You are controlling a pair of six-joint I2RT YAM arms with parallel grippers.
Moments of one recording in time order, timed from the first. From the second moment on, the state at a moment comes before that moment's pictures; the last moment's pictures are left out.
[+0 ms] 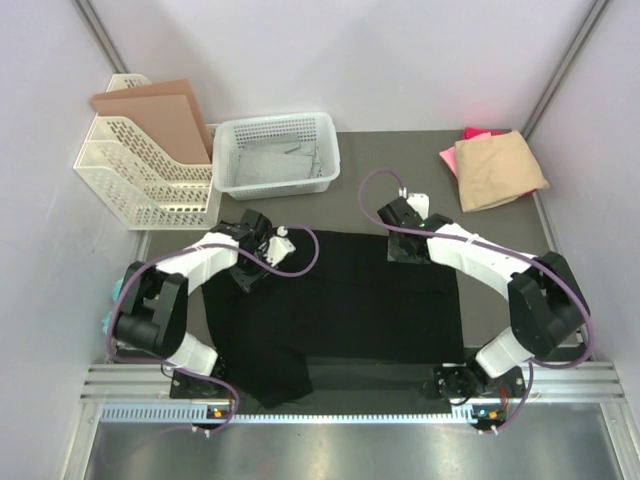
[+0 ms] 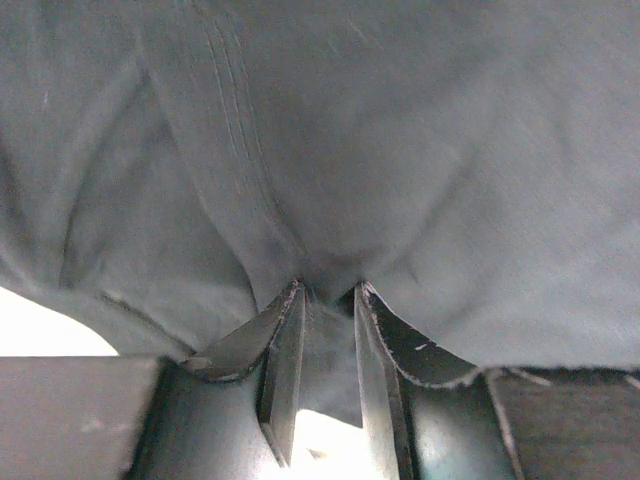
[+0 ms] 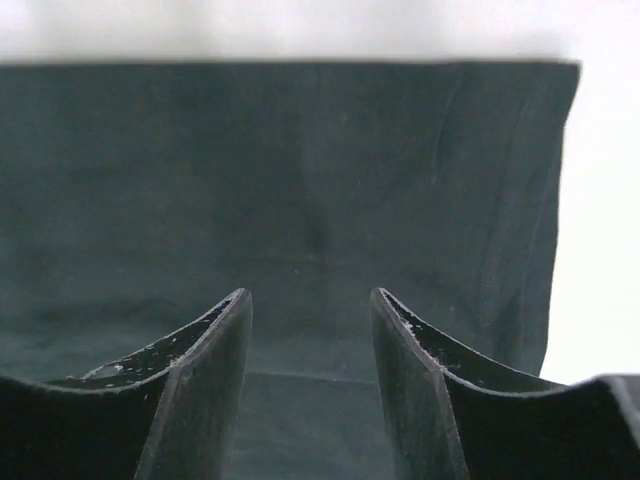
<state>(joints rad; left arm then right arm) -0.35 1.51 0.86 -0.73 -0.02 0.54 0.62 1.53 1.04 -0.63 0.44 0.61</state>
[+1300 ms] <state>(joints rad) -0.35 1.62 1.27 -0.91 -0.01 0.56 0.58 1.64 0.93 -0.46 0.36 0.62</state>
